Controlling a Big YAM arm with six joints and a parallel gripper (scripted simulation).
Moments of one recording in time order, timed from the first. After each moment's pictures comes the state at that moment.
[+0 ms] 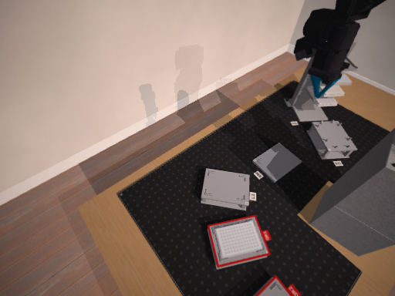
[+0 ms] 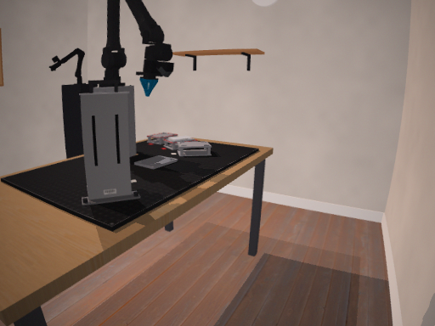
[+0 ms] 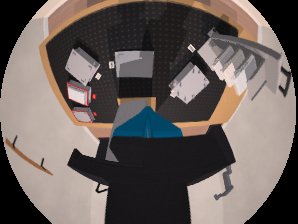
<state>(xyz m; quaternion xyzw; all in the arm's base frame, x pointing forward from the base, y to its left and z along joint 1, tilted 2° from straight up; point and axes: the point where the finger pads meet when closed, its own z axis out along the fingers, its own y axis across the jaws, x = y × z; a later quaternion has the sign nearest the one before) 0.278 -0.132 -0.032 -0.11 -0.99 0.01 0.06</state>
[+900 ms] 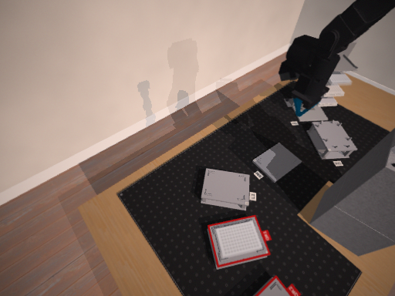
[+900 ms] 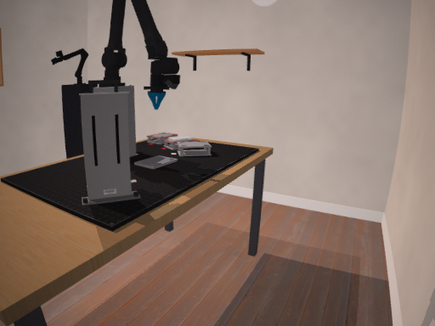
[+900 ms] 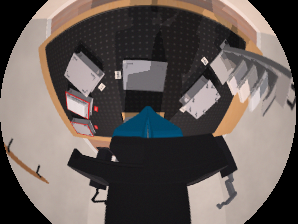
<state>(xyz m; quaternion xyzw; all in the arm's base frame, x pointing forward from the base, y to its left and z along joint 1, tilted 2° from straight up) 0.296 -0.090 -0.092 -0.10 -0.99 0.02 0.01</state>
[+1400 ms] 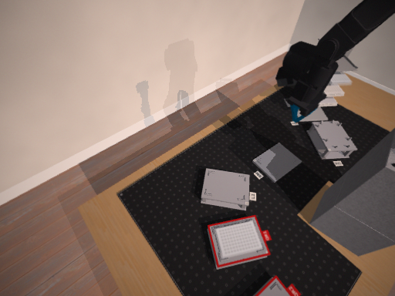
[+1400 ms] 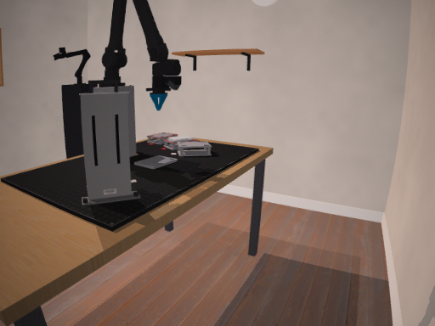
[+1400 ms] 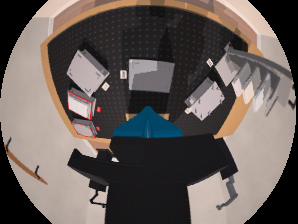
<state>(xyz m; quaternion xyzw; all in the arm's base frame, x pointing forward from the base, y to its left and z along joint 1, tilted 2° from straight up) 0.295 -0.065 -0.100 -0.09 -1.00 0.02 0.00</state>
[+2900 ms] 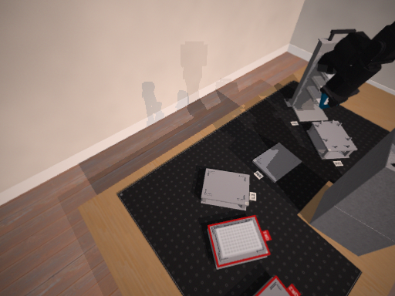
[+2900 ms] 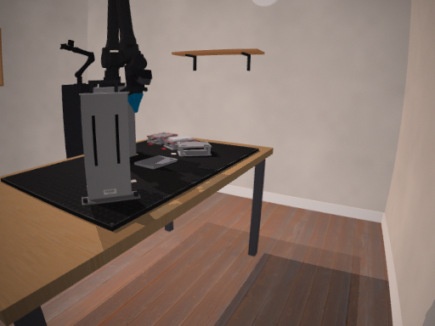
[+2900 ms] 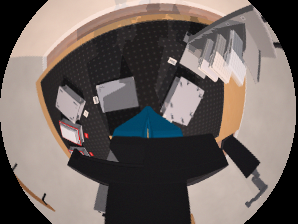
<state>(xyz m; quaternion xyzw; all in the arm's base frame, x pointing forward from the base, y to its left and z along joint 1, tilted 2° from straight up) 0.252 -0.185 -0.095 -0.20 -0.97 0.07 -0.13</state>
